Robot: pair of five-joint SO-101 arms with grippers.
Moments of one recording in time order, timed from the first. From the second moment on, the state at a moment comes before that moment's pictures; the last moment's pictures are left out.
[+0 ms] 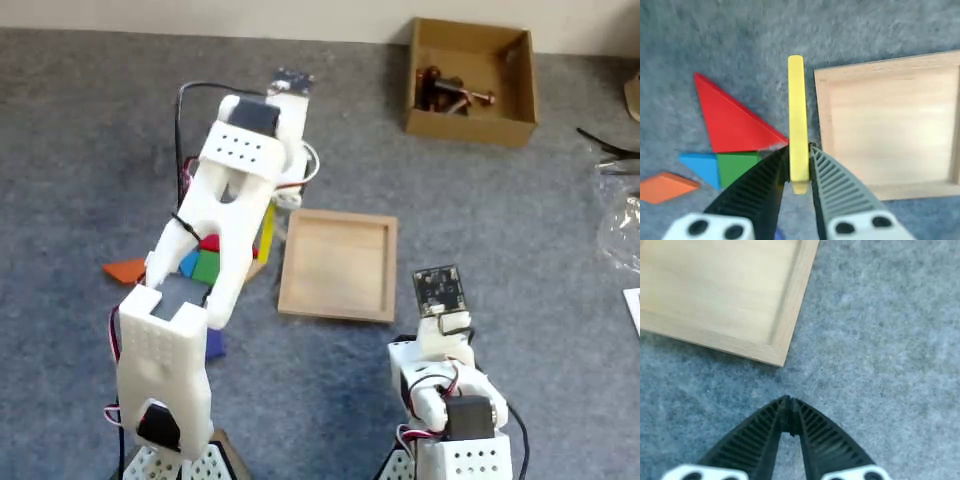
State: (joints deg) left arm 13.3 27.2 -29.2 93.7 15.7; right arm -8.2 -104.7 95.7 72.6 7.8
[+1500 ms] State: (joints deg) left arm 21.1 27.2 -13.8 83.6 23.6; right arm -8.2 -104.7 95.7 72.6 7.8
